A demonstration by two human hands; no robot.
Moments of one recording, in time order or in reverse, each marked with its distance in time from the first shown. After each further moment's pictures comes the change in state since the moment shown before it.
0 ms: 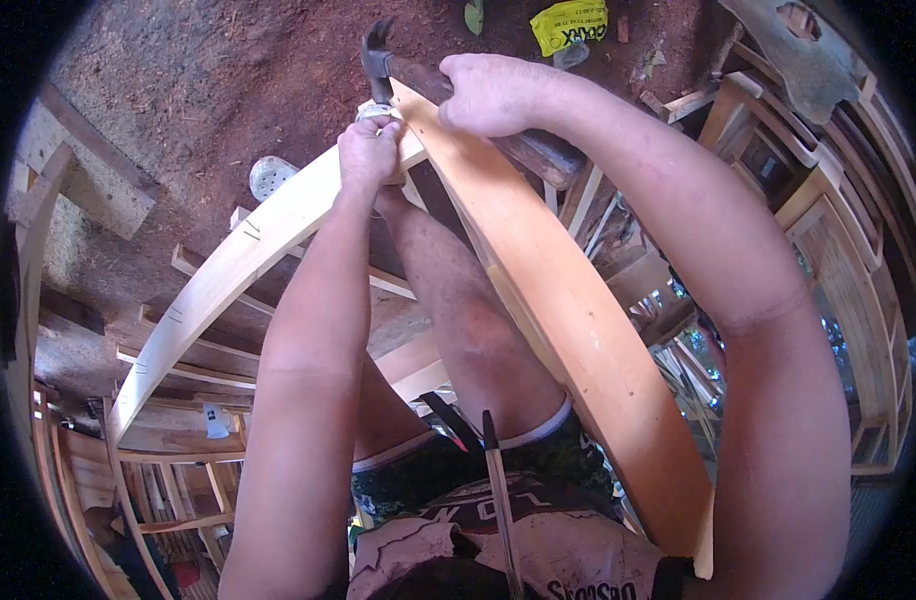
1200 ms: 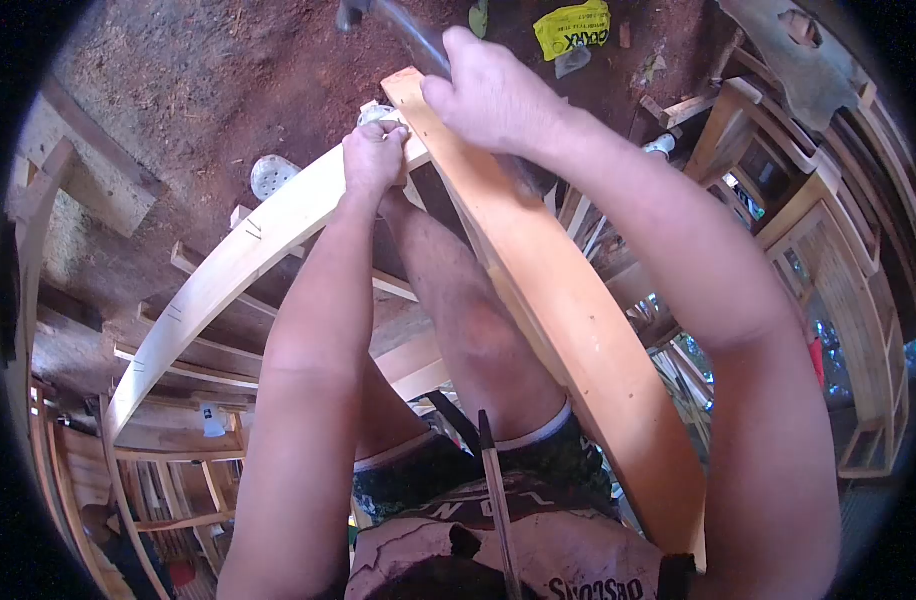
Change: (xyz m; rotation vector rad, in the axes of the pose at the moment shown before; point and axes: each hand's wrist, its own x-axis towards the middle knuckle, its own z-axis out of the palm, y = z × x) left_hand -0.008 0.005 -0.006 0.077 -0.003 0.057; right_hand -0.008 -0.012 0.014 0.056 0.445 -0.119
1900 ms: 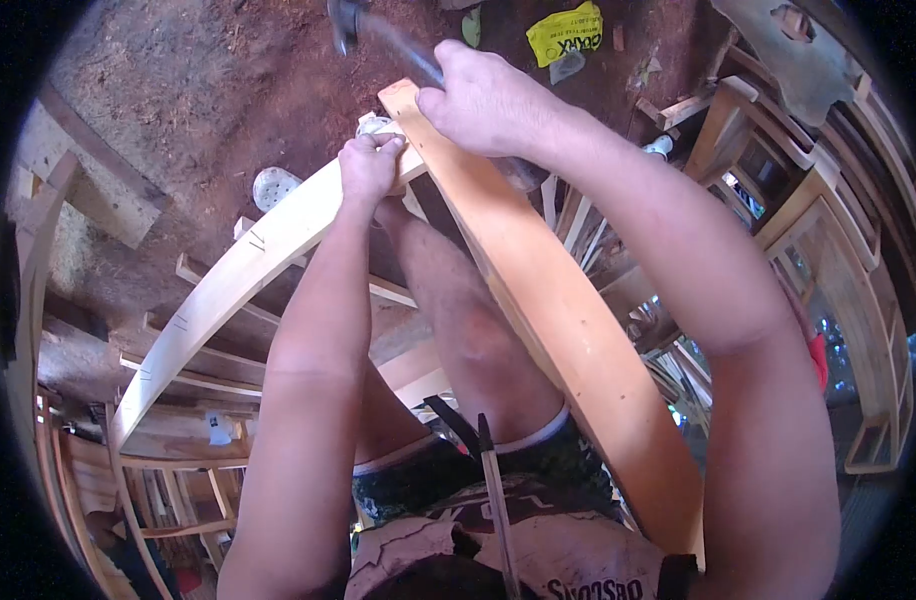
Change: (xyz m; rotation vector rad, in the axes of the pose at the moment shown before) left_hand 0.004 -0.001 -0.002 -0.031 0.005 -0.041; right_hand -0.003 -0.010 -0.020 -0.036 -0.172 0.069
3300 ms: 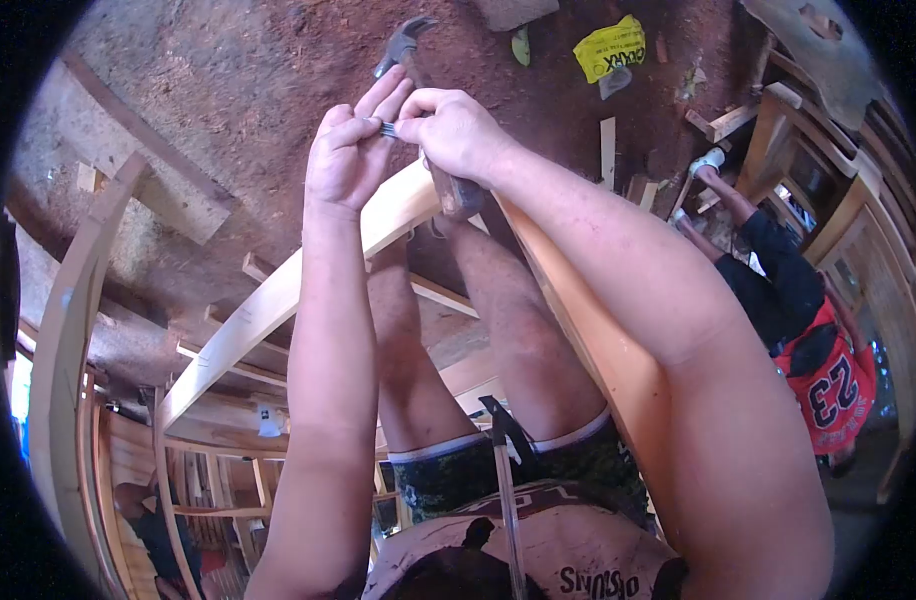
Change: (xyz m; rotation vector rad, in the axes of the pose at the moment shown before) left_hand -0.012 0.072 -0.127 -1.580 -0.471 0.223; right_hand 0.033 -0.041 0.055 0.897 0.053 -0.005
